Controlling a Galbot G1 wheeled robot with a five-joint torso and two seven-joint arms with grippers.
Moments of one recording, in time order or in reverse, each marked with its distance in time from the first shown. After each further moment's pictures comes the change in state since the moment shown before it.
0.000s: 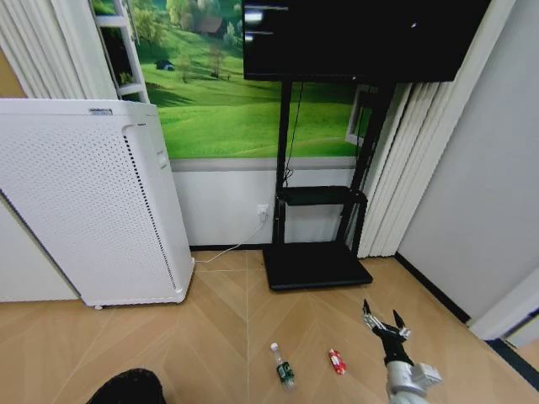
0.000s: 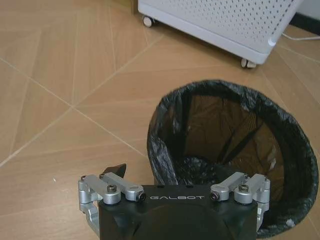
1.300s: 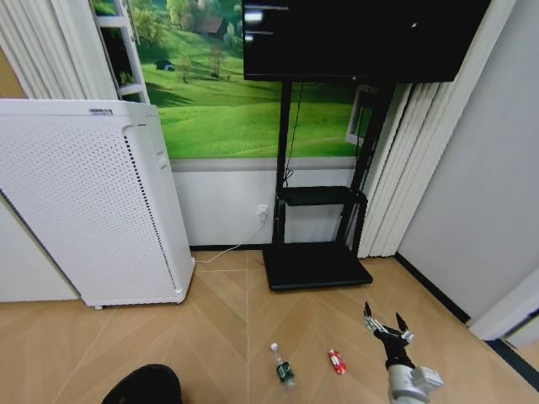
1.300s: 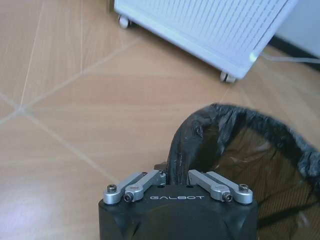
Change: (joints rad) left arm -0.247 0.056 0.039 0.213 -0.010 0.018 0.085; right arm -0.054 0.003 -0.002 0.061 -0.057 -0.031 0.054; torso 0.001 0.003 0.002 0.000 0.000
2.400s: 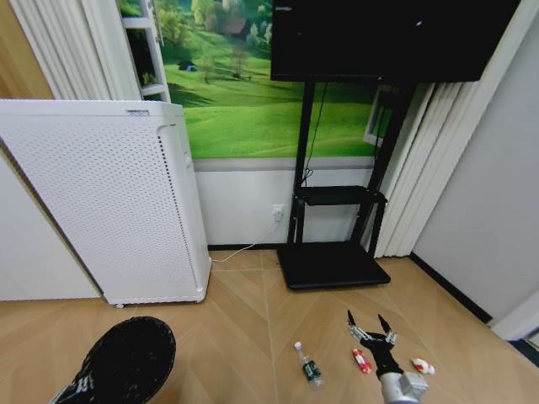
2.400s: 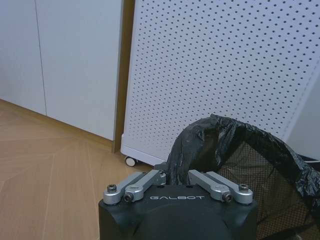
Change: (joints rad) left arm -0.090 -0.058 -0.080 -0.151 0.212 -0.273 0.116; right arm -0.047 -0.068 -0.086 -0.053 -0.136 -0.020 -0.111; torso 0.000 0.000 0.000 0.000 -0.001
